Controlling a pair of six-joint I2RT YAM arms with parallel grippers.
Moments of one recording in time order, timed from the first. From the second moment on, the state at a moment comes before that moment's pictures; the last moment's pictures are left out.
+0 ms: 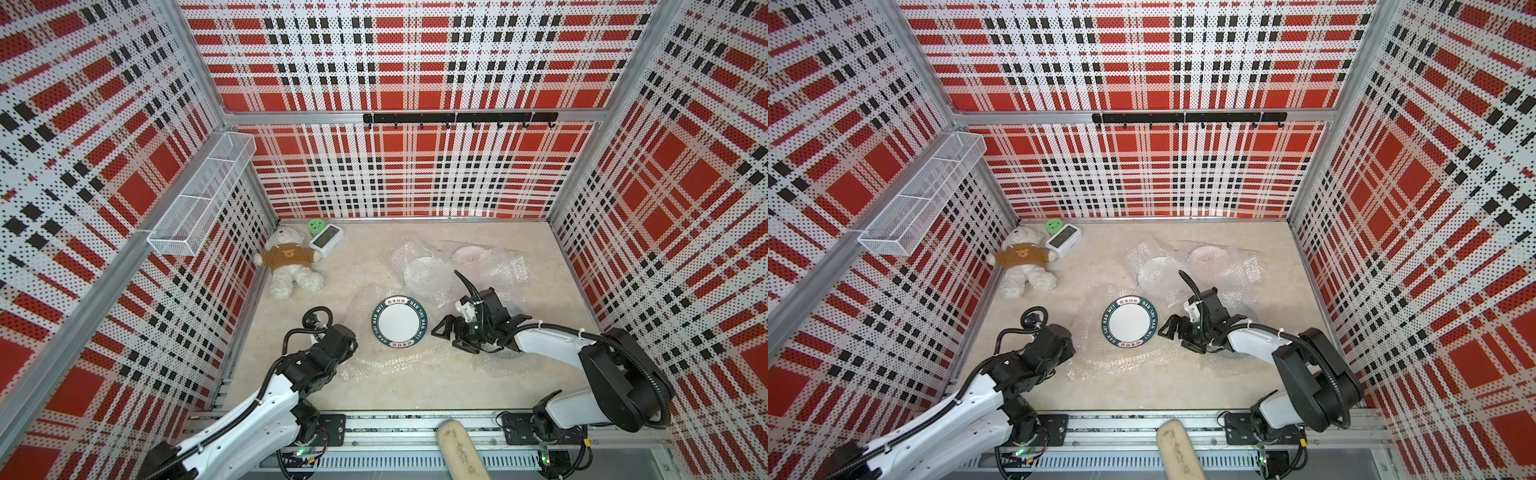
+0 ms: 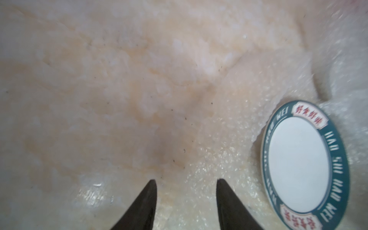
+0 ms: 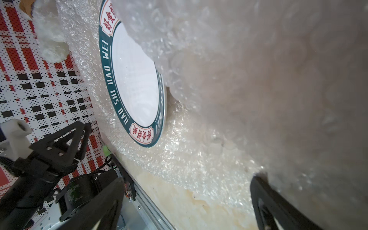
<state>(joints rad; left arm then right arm) -0.63 0.70 0.40 -0.66 -0.45 -1.06 0.52 1.45 0.59 -0.11 -0.52 0.81</state>
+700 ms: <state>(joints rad) -0.46 1.05 0.45 -0.29 0.07 -0.83 0.52 1.27 0.71 -0.27 -0.45 0.73</state>
